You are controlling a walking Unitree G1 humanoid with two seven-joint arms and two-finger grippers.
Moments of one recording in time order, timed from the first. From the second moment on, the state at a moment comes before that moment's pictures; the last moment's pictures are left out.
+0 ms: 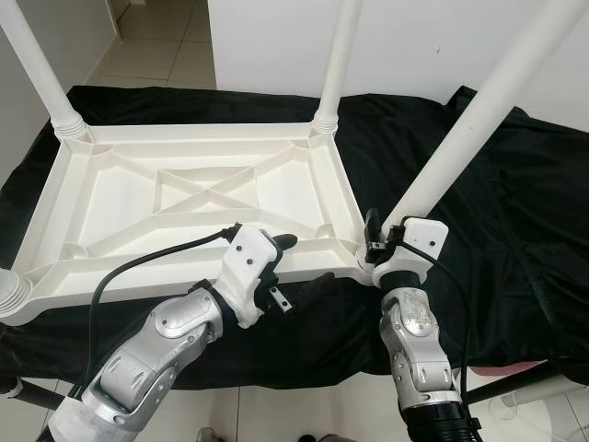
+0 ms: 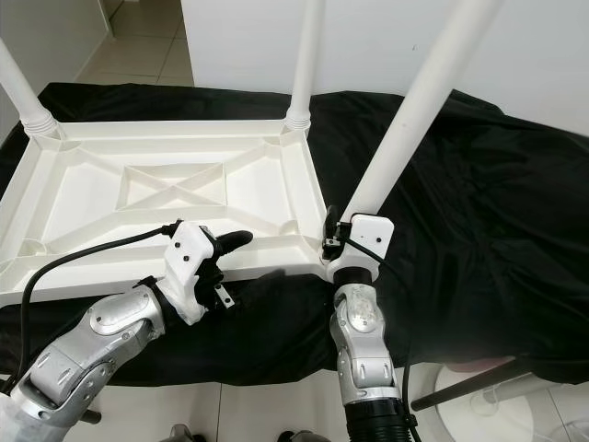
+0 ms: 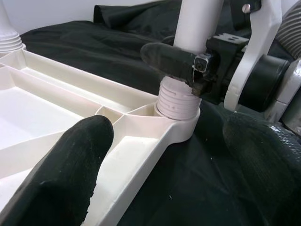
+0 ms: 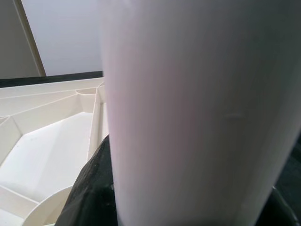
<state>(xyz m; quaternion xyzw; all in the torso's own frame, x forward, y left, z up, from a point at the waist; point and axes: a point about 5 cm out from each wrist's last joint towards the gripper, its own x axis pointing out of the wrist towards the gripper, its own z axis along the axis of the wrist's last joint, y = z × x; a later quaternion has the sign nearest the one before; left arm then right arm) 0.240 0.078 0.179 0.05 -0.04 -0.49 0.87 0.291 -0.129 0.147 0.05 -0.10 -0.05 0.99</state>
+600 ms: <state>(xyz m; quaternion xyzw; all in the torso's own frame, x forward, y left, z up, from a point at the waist) 0.237 0.086 0.173 0.07 -0.02 -0.49 0.87 0.296 -0.126 0.161 0.05 -0.10 -0.06 0.99</state>
